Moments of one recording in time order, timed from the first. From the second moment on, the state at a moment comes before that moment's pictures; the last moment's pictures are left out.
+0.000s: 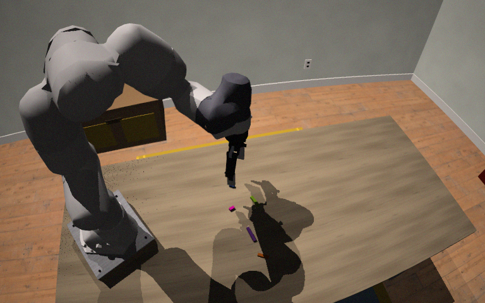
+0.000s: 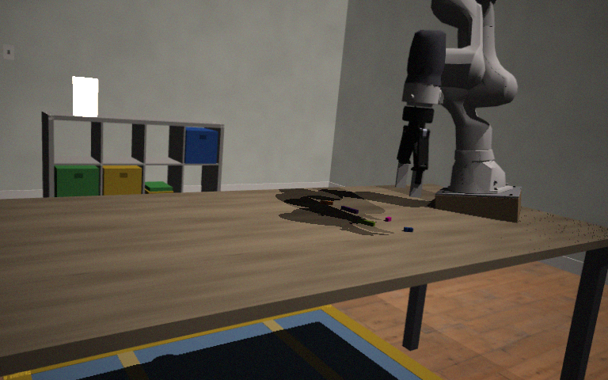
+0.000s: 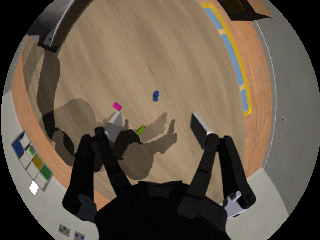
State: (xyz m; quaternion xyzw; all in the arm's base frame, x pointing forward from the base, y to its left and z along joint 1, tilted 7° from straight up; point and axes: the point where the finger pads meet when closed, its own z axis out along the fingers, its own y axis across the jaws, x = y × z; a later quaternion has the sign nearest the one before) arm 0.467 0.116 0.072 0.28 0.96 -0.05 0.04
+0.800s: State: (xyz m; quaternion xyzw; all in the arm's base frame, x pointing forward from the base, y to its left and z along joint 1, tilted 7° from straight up) arm 0.487 -0.019 0.077 0.34 0.94 -0.05 0.04
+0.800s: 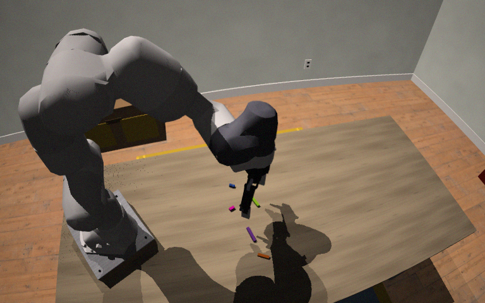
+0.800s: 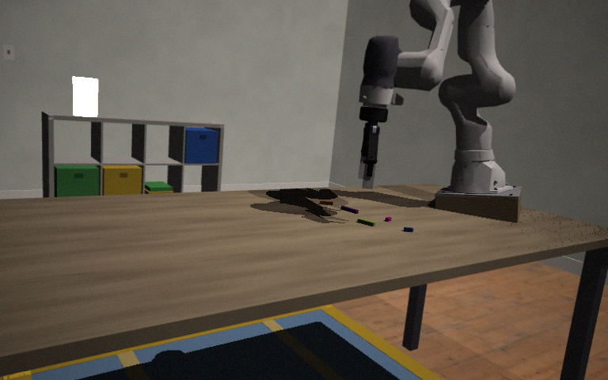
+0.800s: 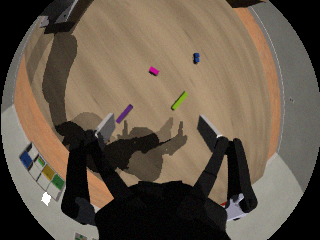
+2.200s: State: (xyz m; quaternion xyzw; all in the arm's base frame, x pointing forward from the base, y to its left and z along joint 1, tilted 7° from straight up) arm 0.467 -0.194 0.087 0.32 0.94 -0.05 0.05
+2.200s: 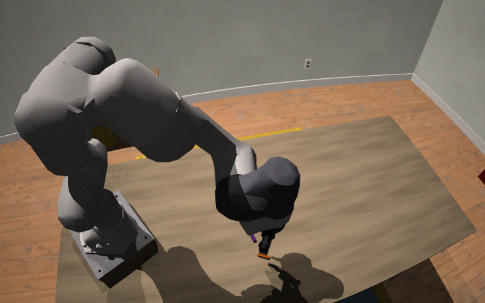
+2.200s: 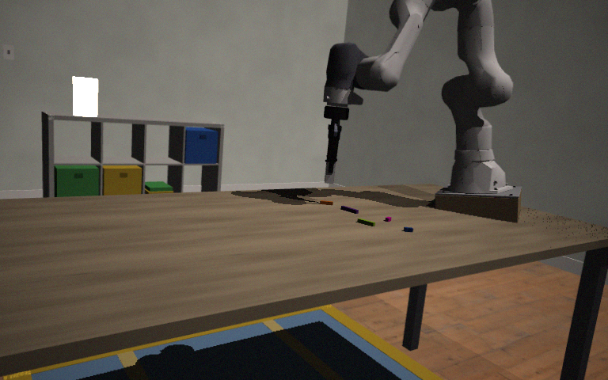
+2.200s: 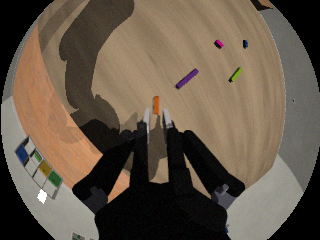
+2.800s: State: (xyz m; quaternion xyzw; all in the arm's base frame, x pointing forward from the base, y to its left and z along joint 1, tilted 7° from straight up) arm 0.466 -0.194 0.086 0.31 0.95 -0.05 0.04
